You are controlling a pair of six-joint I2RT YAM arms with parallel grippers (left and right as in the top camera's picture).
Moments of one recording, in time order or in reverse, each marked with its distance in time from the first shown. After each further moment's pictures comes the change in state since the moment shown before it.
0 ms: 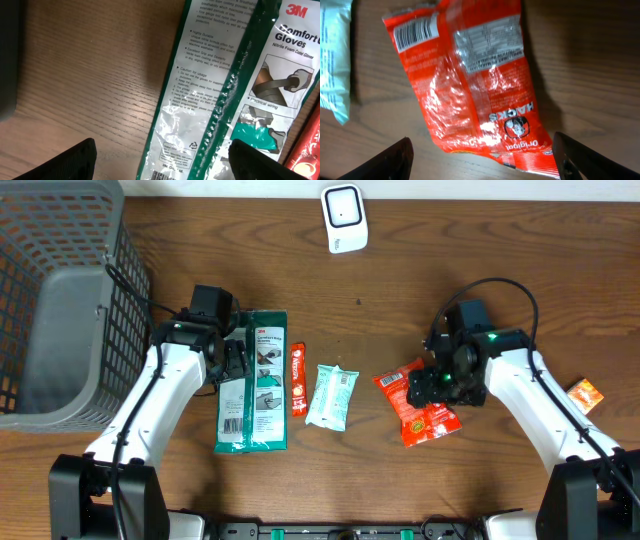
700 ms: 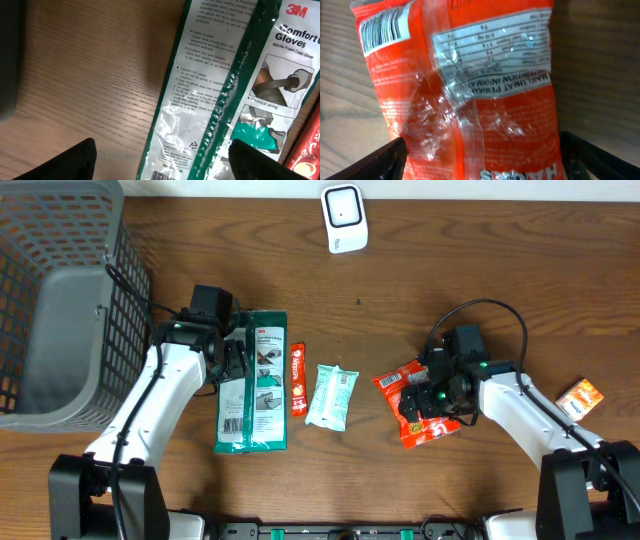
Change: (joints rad) left arm 0.000 0.000 0.000 0.000 0.000 0.000; right arm -0.003 0.000 -0.235 0.337 -0.041 -0.057
